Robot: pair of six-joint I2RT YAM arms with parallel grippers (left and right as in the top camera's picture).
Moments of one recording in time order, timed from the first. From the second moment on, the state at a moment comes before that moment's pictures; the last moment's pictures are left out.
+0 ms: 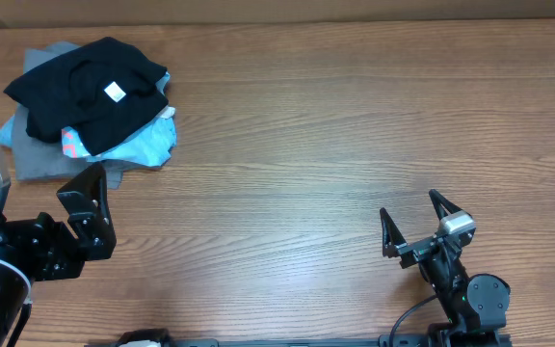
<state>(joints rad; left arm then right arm) 0.07 1.21 2.43 -1.69 0.10 -0.15 0.06 0.01 0.02 -0.01 -0.30 0.07</state>
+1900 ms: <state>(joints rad) 0.01 0.01 0.01 -0.02 0.11 -0.13 0.06 0.01 0.02 -0.01 -0.30 0.07</state>
